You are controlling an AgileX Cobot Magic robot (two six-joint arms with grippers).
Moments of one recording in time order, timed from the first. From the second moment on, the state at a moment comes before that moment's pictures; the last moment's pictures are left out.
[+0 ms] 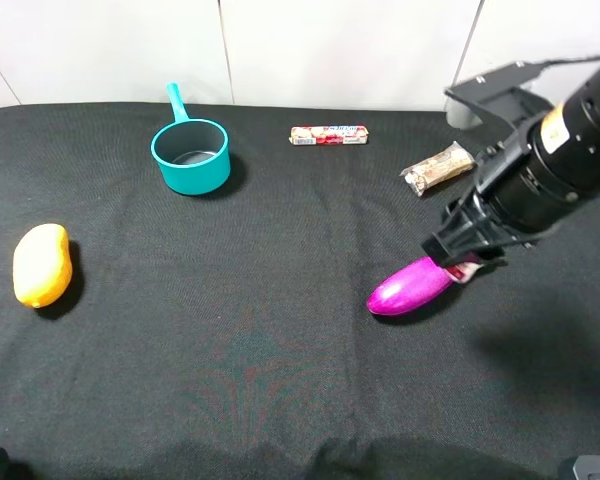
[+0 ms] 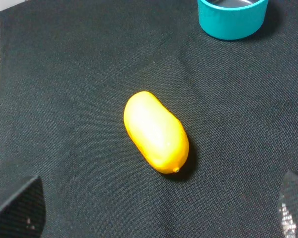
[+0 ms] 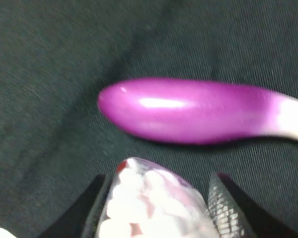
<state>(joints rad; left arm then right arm) -0.15 -0.01 -0.49 0.06 1.06 0.05 0.63 1.31 -0.77 0.06 0.85 0.04</state>
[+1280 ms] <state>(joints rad) -0.15 -0.01 -0.49 0.06 1.06 0.05 0.26 1.30 -0.57 0.06 0.61 0.04</state>
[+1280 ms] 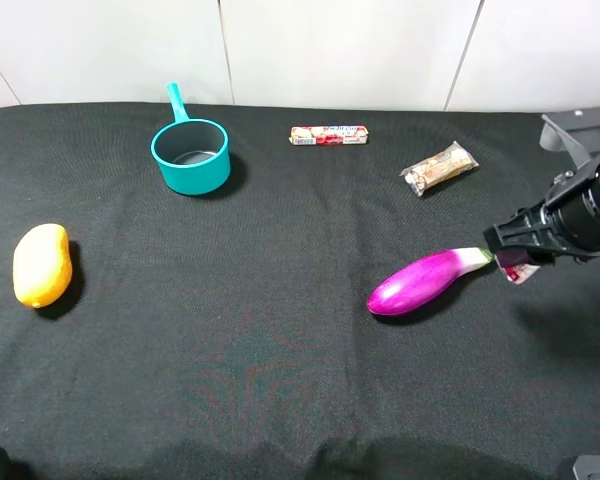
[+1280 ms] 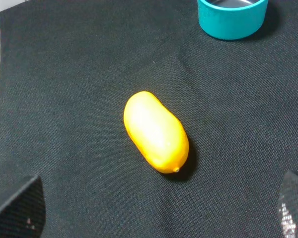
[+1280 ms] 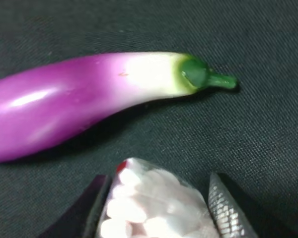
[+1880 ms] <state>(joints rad) -0.15 -0.01 -0.49 0.06 1.06 0.05 0.26 1.40 -0.54 0.01 0.55 0.13</state>
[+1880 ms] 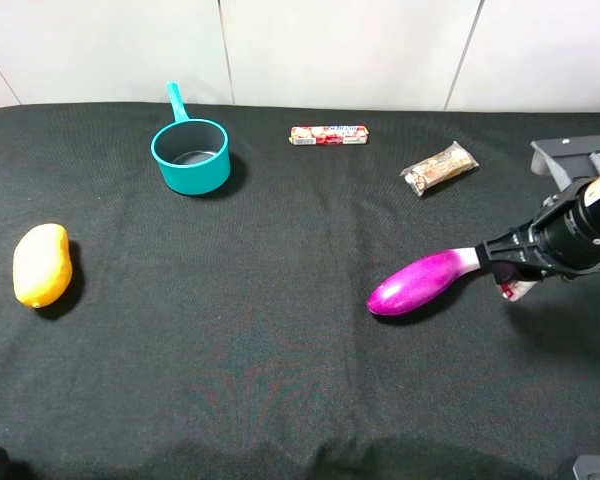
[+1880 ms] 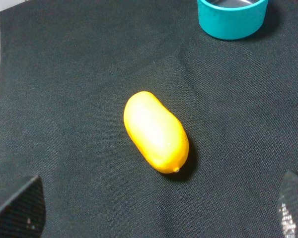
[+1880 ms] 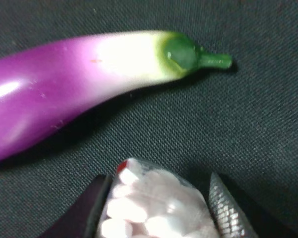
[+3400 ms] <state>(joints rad) -0.15 -0.01 -0.49 0.06 1.06 0.05 0.26 1.53 -0.43 0.01 0.28 0.19</state>
